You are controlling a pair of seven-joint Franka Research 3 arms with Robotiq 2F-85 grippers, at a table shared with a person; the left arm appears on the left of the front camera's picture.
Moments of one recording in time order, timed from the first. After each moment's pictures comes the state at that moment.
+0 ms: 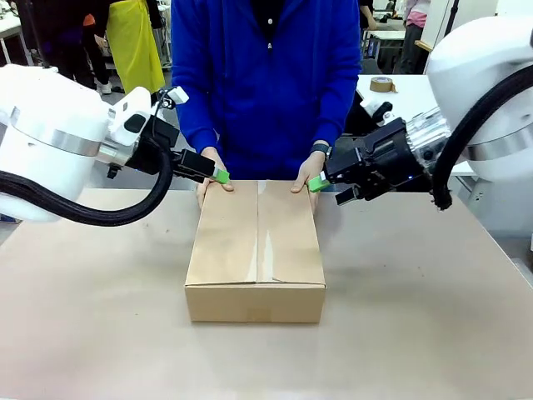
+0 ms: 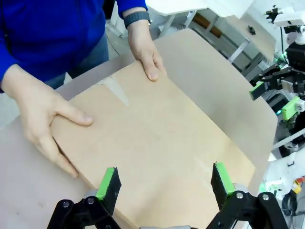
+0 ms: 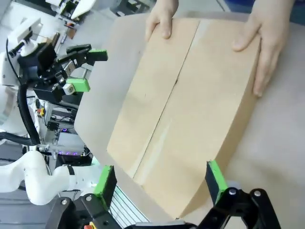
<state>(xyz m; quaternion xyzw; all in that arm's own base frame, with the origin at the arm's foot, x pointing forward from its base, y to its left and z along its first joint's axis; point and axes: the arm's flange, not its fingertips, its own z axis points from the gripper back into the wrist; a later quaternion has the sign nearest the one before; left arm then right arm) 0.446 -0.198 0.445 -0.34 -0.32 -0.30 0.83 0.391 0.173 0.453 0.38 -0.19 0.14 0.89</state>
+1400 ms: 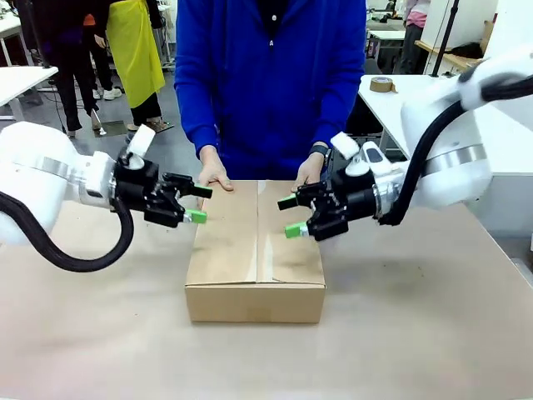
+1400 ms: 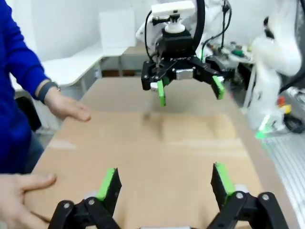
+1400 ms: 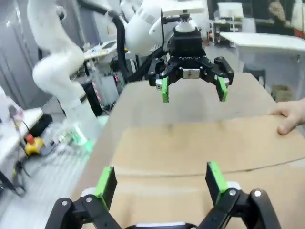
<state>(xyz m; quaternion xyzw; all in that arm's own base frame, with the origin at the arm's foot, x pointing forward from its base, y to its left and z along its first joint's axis) 0.456 -0.157 0.343 -0.43 -0.44 -0.56 0.56 0.429 0.214 0.335 0.48 -0.38 0.56 0.55</state>
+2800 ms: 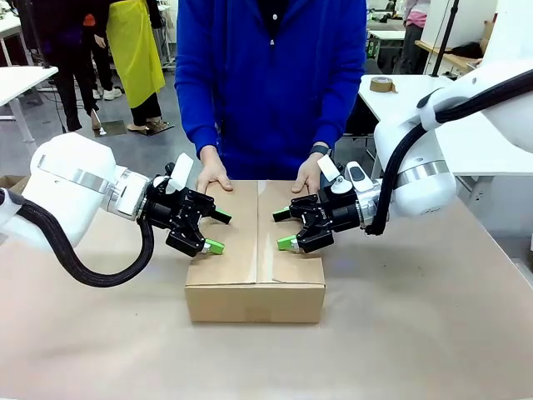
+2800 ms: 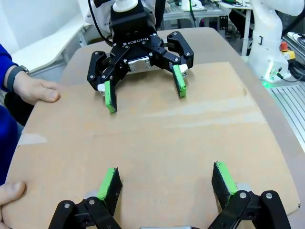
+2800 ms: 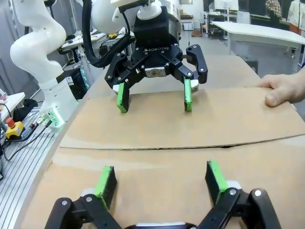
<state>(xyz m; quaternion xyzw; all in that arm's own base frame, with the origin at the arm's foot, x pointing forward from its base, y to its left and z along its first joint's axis) 0.451 -0.199 0.324 -0.36 -0.39 -0.65 0.56 0.465 0.222 0.291 0.46 -0.38 0.56 0.57</state>
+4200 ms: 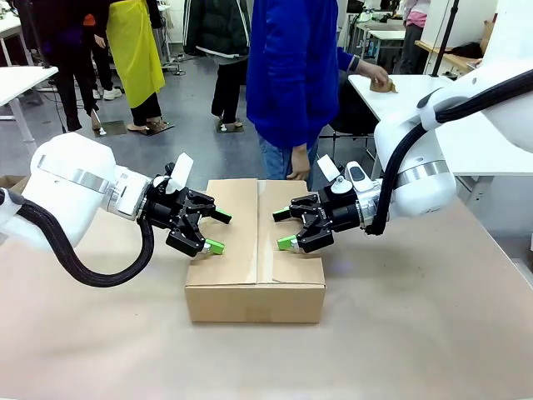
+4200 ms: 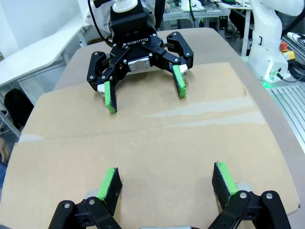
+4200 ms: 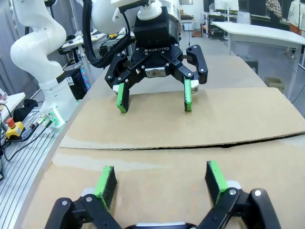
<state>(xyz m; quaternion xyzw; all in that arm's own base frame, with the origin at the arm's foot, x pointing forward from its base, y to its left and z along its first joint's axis) 0.450 -0.199 0.324 -0.36 -0.39 -0.65 0.55 0.465 0.222 0.291 0.46 -0.38 0.56 0.57</state>
